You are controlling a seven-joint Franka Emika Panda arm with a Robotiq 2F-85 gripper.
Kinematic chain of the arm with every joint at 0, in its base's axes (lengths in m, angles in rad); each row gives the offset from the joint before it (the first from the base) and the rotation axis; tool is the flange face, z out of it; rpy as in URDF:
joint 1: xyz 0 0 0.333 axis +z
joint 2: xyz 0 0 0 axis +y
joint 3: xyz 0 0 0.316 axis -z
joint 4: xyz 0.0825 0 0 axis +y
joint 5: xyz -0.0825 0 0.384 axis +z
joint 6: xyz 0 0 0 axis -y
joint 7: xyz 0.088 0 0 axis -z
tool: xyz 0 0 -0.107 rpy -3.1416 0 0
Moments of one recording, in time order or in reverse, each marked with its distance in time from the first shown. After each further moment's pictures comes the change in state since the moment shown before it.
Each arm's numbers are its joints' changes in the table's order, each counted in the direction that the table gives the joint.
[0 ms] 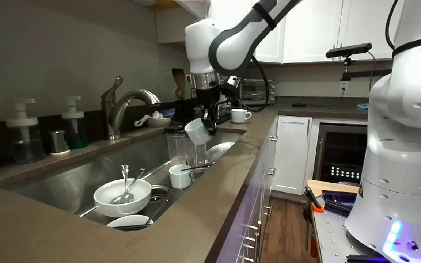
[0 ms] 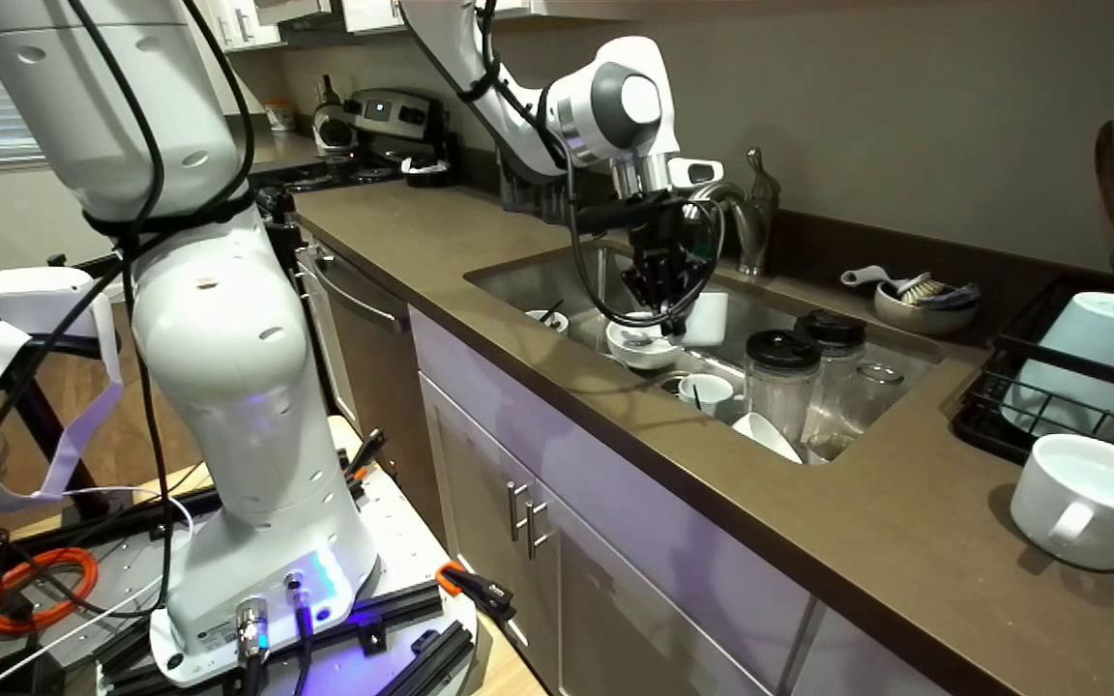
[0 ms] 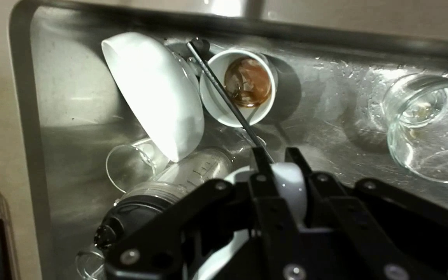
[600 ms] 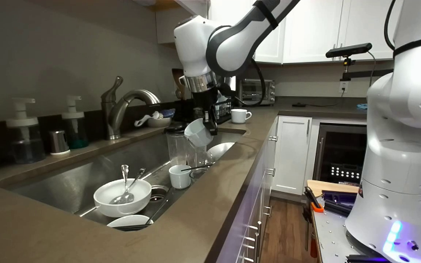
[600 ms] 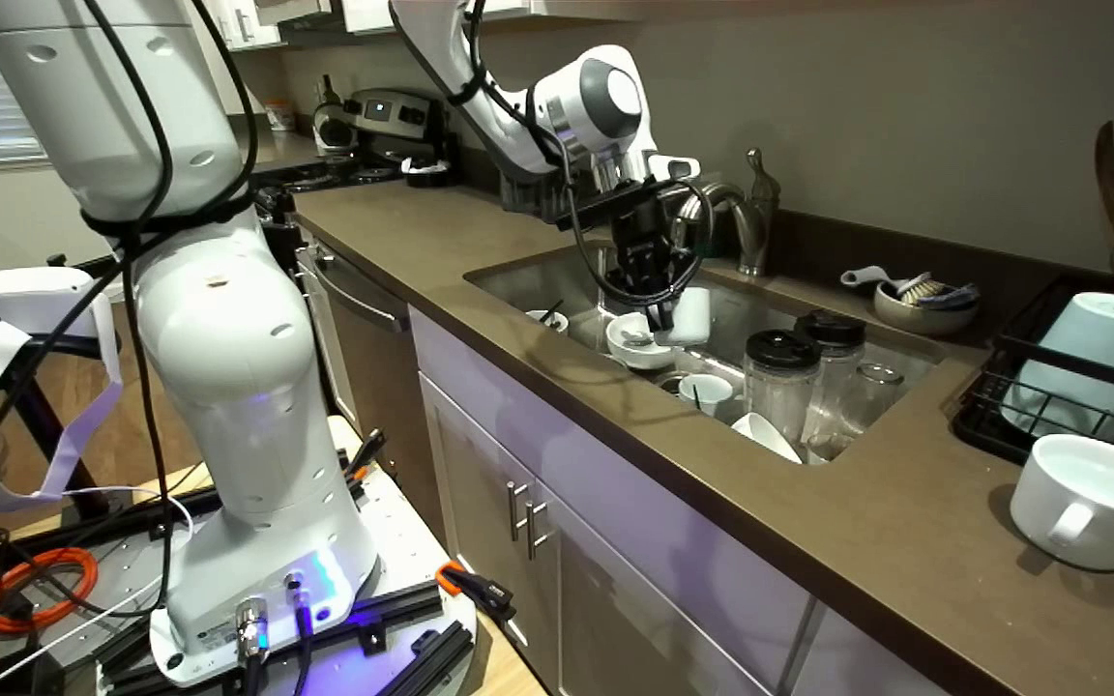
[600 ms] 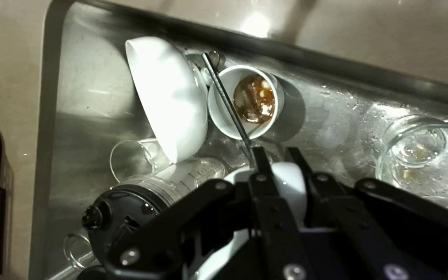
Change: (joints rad) arm 0.057 0.011 -0.028 -0.021 -0.101 -0.118 0.000
